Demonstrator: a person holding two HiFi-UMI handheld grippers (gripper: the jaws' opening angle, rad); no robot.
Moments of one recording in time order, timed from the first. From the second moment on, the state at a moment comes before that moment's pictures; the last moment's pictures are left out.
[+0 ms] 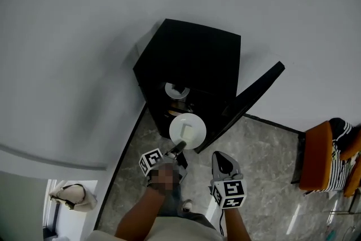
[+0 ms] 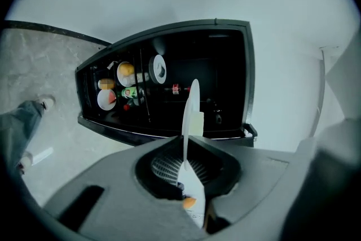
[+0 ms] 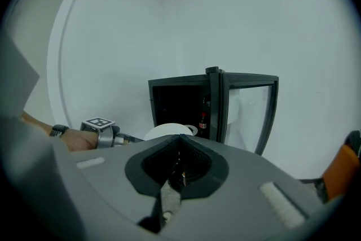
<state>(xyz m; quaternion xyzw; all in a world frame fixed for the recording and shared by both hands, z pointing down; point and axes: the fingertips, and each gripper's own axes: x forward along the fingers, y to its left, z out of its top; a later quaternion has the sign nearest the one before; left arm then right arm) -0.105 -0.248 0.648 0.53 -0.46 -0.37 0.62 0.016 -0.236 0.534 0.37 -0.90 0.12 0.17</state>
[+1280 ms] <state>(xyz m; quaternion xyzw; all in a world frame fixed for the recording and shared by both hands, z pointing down) -0.055 -0.029 0.532 0.52 -0.51 -0.43 0.54 0.018 -0.093 0.492 0.29 -0.94 0.07 0.16</state>
